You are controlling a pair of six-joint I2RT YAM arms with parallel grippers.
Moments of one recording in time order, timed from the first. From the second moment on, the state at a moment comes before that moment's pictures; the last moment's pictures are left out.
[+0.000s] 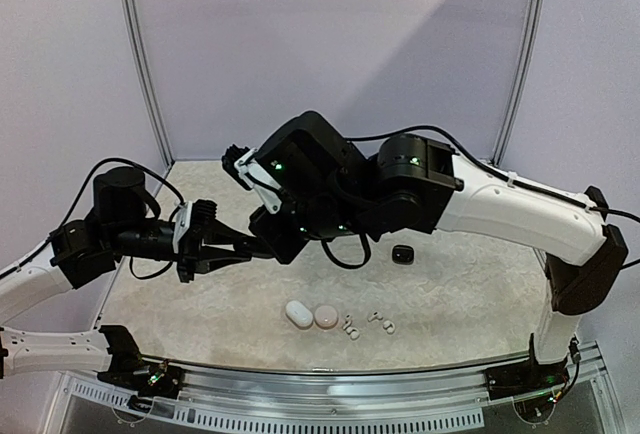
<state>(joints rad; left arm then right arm) -0.78 0.80 0.74 -0.25 0.60 0.51 1.38 1.93 2.11 -0.86 0.33 0.21</state>
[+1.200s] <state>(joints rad) -0.75 0.86 0.62 0.44 0.80 -0.52 1.31 1.56 1.54 -0.22 -0.02 0.27</state>
